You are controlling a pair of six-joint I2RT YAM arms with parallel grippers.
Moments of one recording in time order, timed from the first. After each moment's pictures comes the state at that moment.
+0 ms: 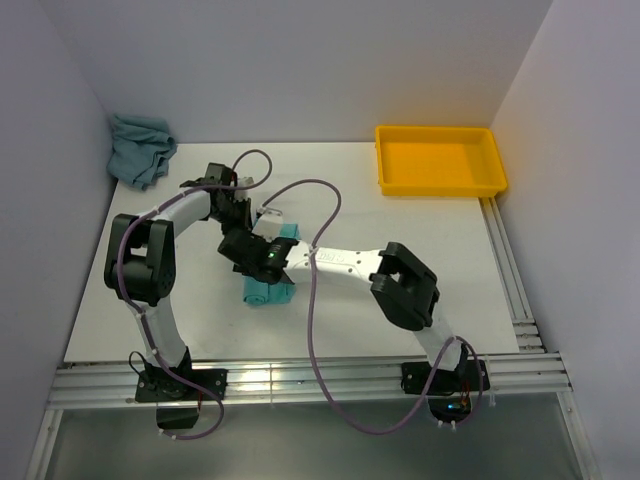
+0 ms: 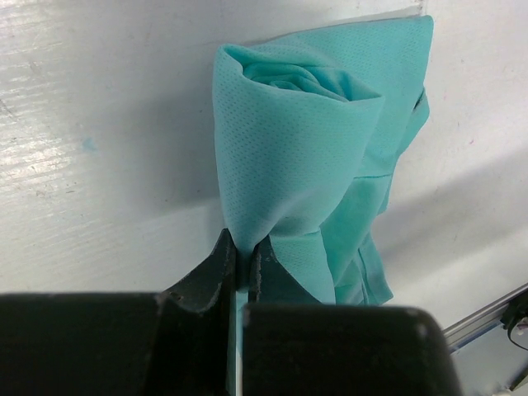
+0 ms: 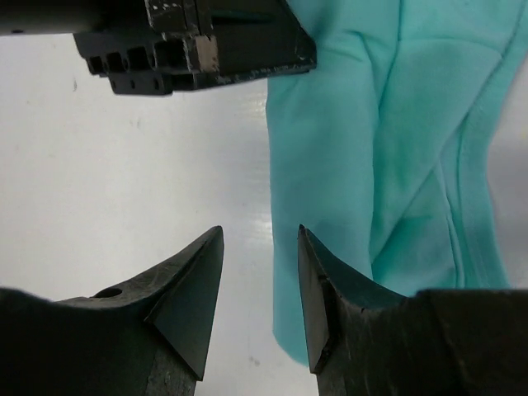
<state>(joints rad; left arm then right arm) -0.21 1.90 1.32 -0.61 0.38 -0.20 1.13 2.04 1.61 -0.47 0.50 1.16</state>
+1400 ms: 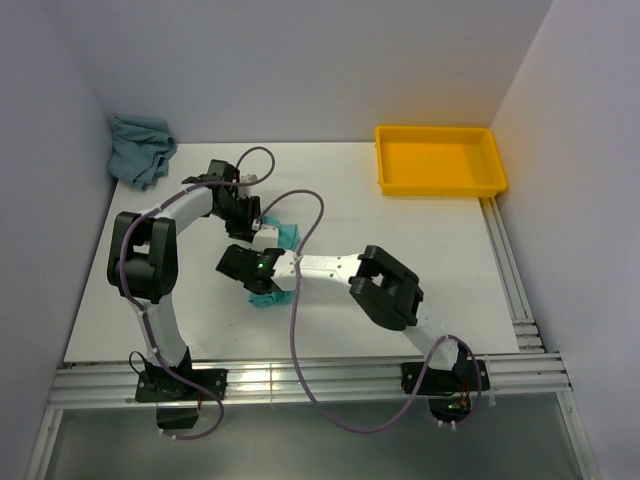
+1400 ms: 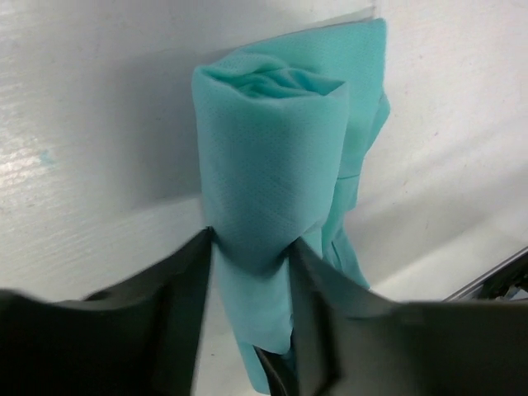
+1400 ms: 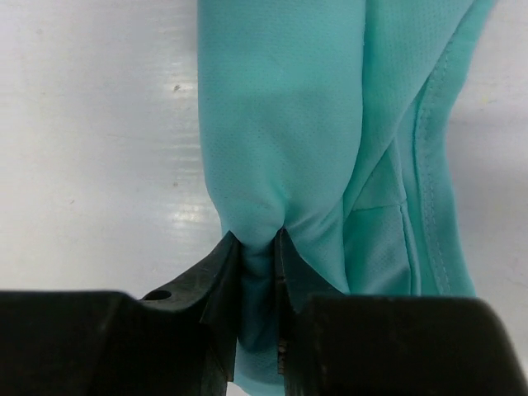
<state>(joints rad) -0.22 1.93 1.38 -0.65 0.43 -0.20 1.17 2.24 1.76 -0.68 0.56 1.11</state>
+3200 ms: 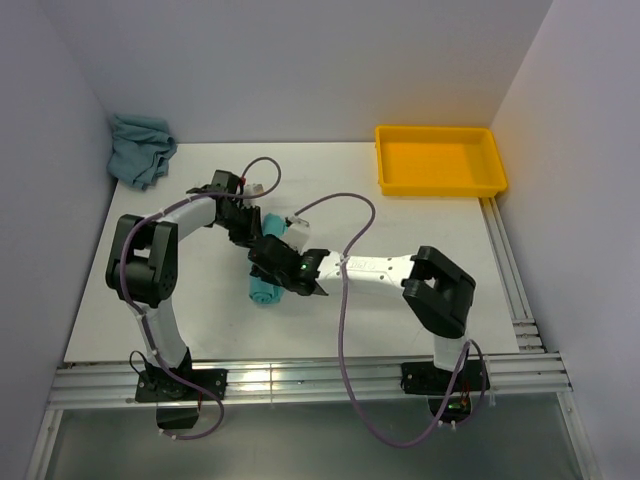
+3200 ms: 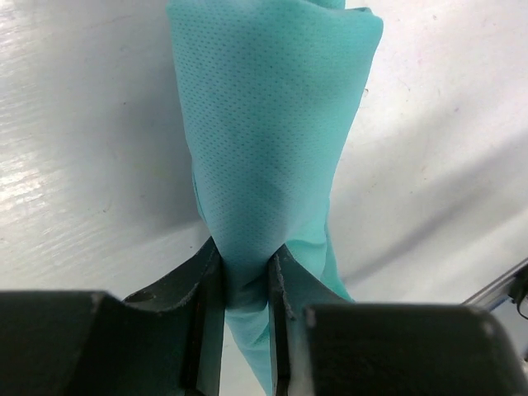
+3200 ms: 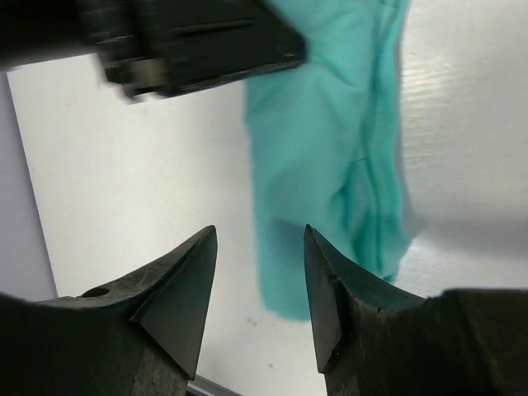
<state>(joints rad) -0.25 1.90 1.26 -0.55 0.45 -0.17 1.10 1.85 1.26 -0.22 0.42 1.27</state>
